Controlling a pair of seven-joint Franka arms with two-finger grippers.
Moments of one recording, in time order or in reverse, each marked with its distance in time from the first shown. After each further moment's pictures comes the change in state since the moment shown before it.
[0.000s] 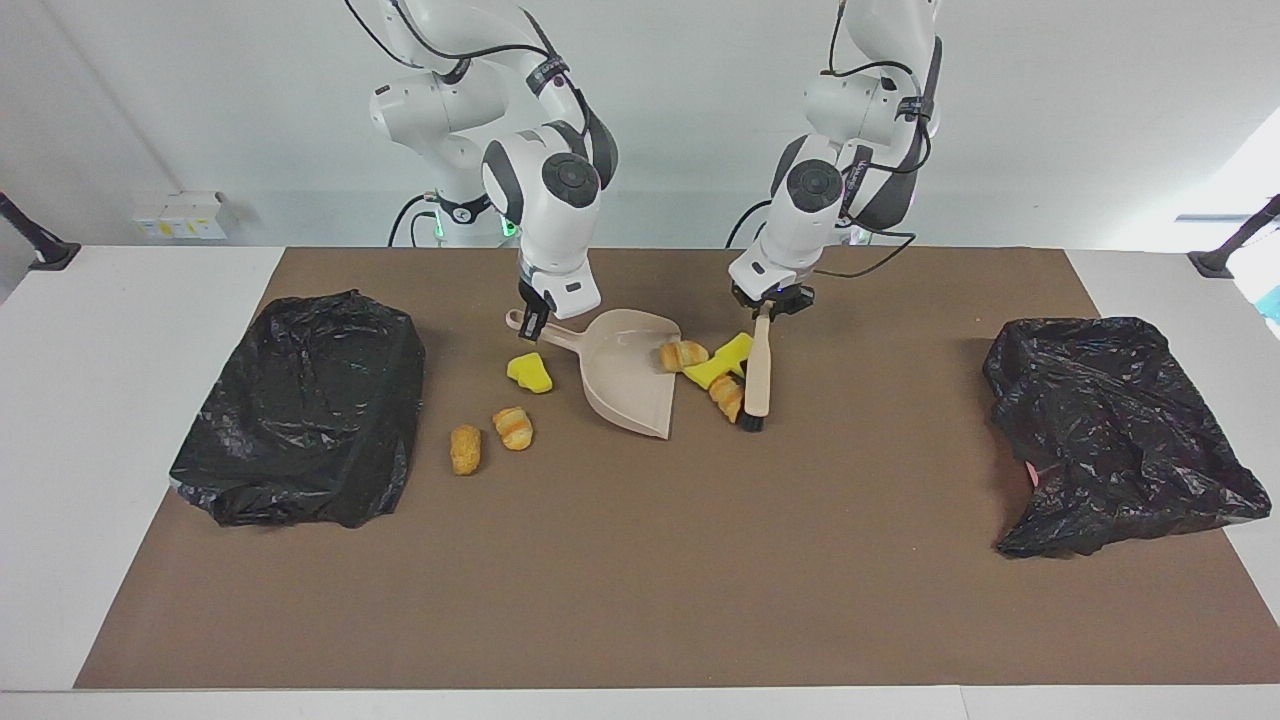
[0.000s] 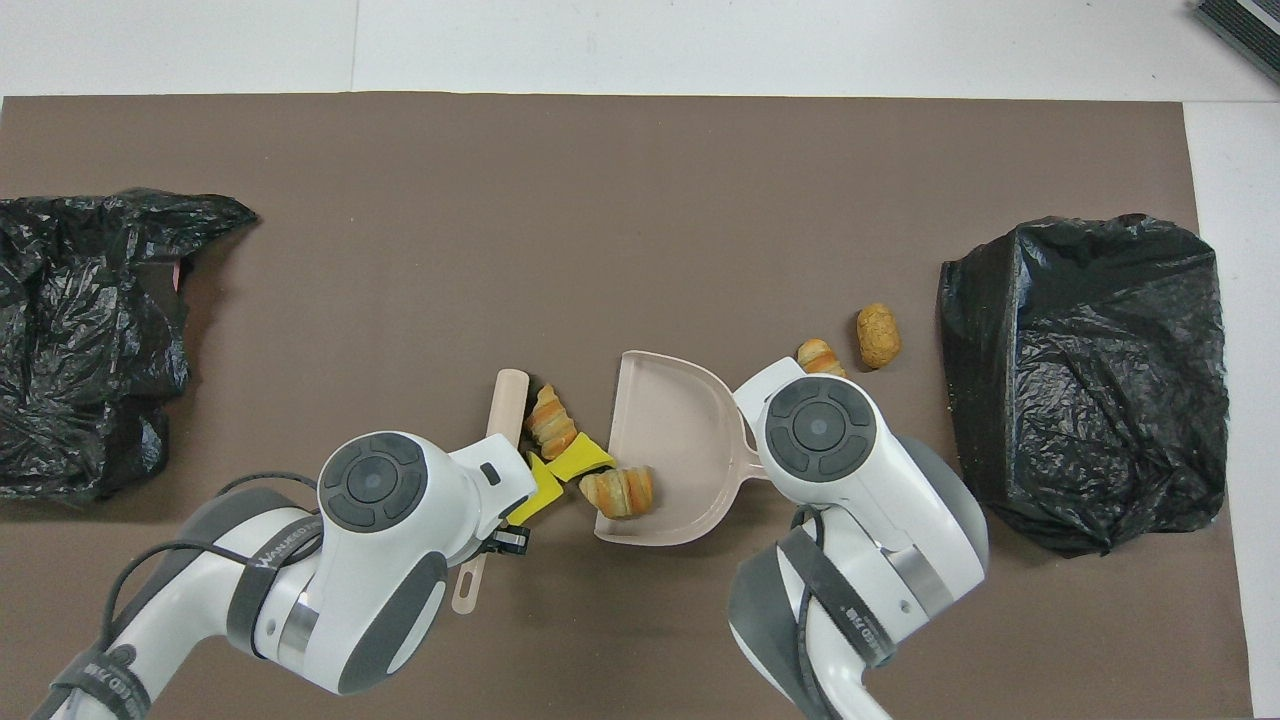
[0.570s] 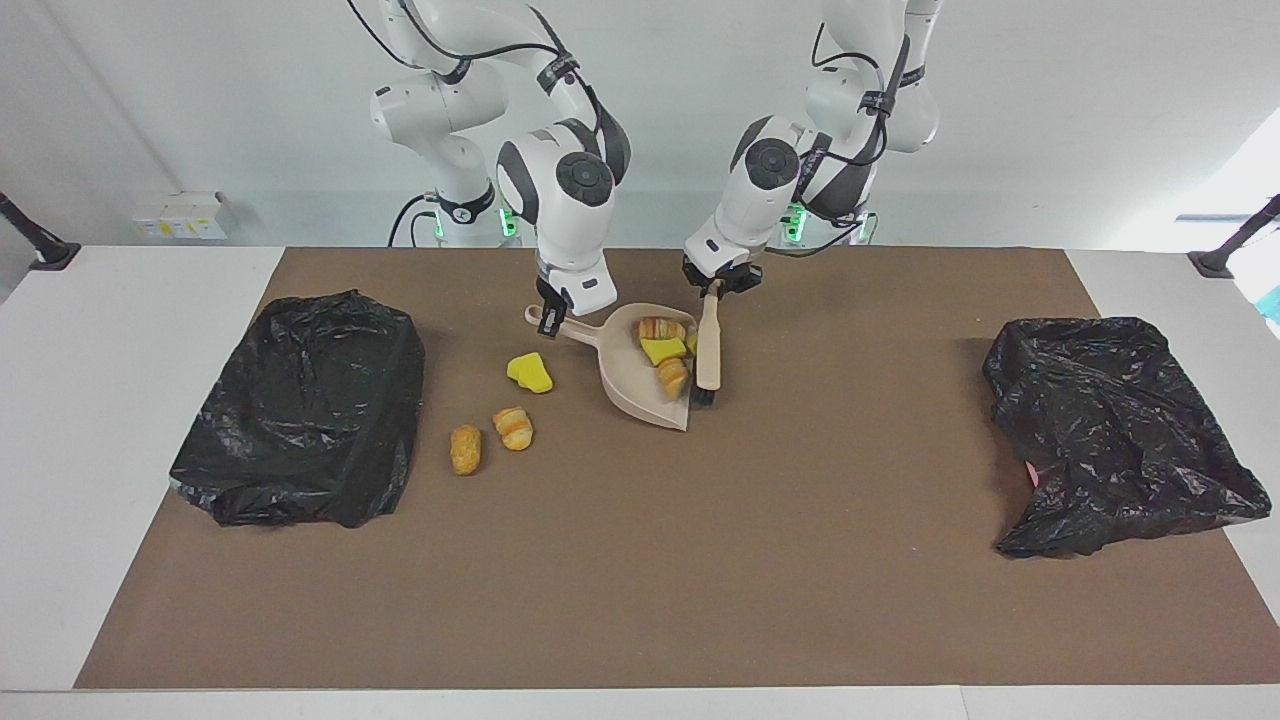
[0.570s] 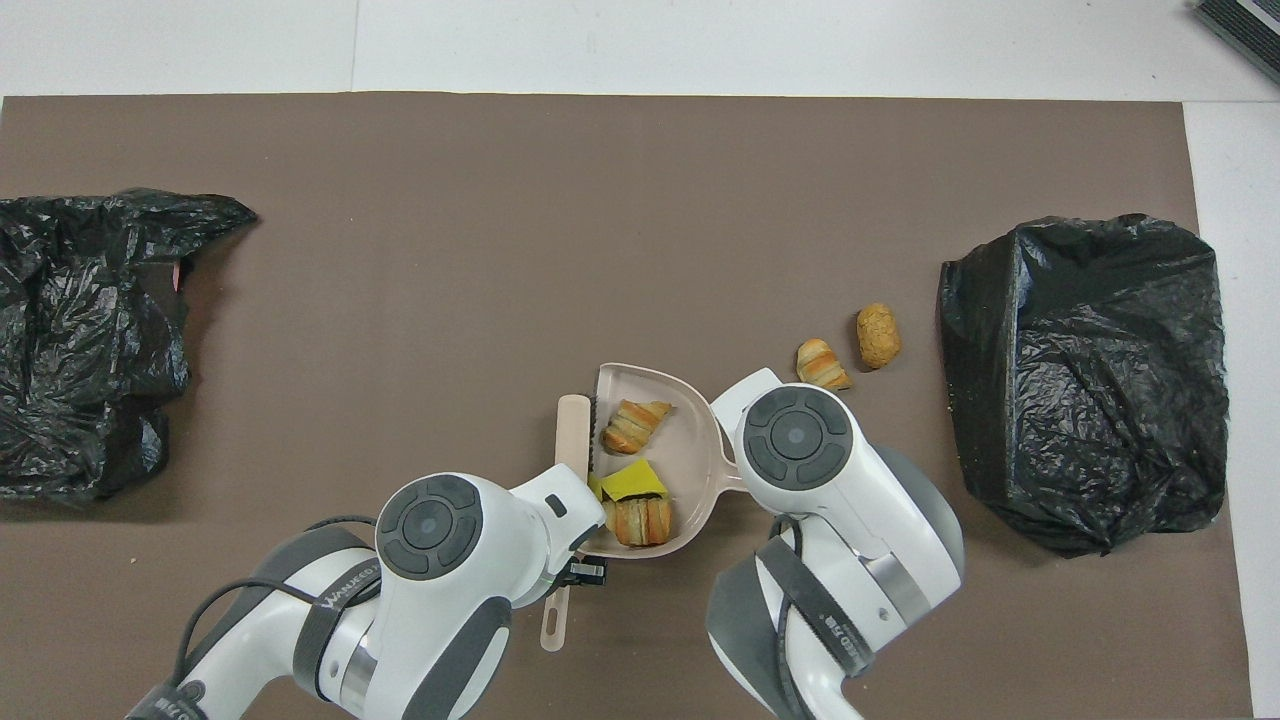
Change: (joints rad) left arm -0.124 -0.001 -0.005 0.014 -0.202 0.062 -0.092; right arm 0.029 0.010 -0.001 0.003 0.037 0.003 0.015
